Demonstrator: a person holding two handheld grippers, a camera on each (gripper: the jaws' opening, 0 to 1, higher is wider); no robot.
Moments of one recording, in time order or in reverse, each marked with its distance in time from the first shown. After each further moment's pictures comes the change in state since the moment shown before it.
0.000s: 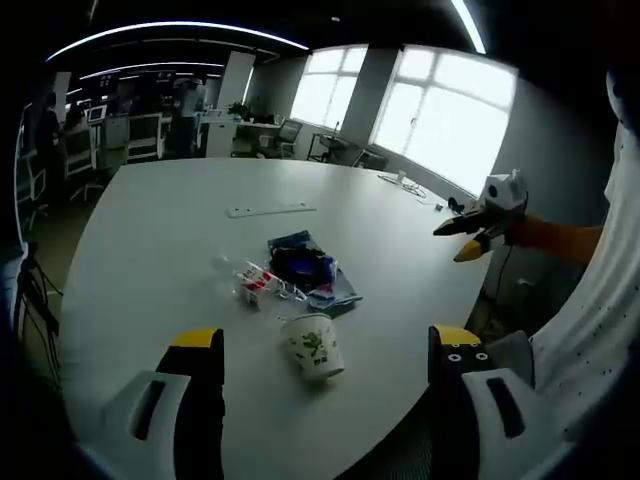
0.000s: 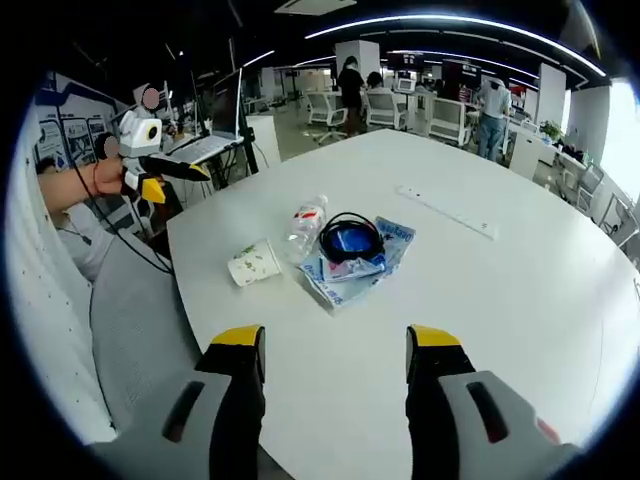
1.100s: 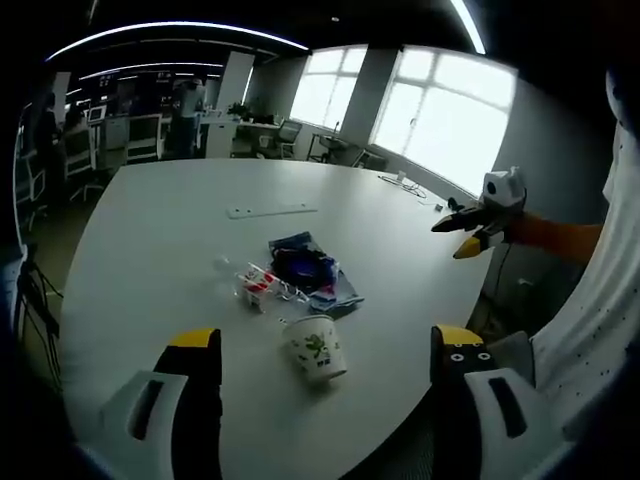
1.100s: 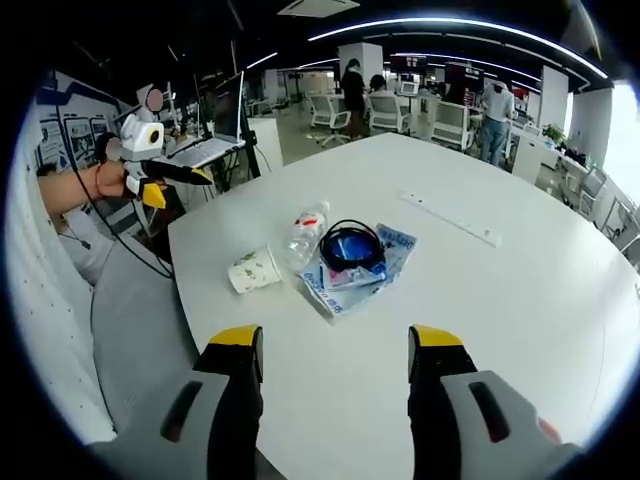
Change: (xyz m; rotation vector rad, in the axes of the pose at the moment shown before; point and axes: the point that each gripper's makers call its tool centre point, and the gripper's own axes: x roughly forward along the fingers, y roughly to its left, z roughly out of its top) left arm 0.001 0.002 0.003 0.003 -0.001 0.000; right arm 0.003 -0.004 0.009 -0.005 -0.017 0.011
